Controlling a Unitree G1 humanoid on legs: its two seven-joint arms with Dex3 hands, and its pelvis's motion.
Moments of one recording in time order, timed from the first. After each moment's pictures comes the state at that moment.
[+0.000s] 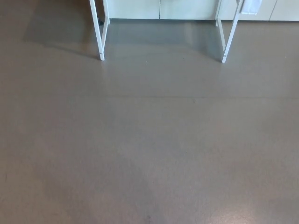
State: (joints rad) left_arm 0.25 0.35 0.16 0.74 -0.02 -0.15 -0.20; right_arm 0.29 -0.36 -0.24 0.76 0.02 -0.29 0.21
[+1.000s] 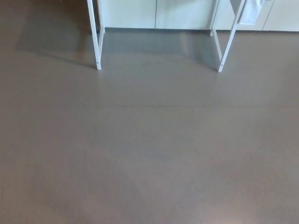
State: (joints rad) left_arm 0.23 0.37 0.18 0.82 -0.05 -0.25 -0.25; right_arm 0.31 -0.37 -0.22 0.82 0.05 -0.44 0.25
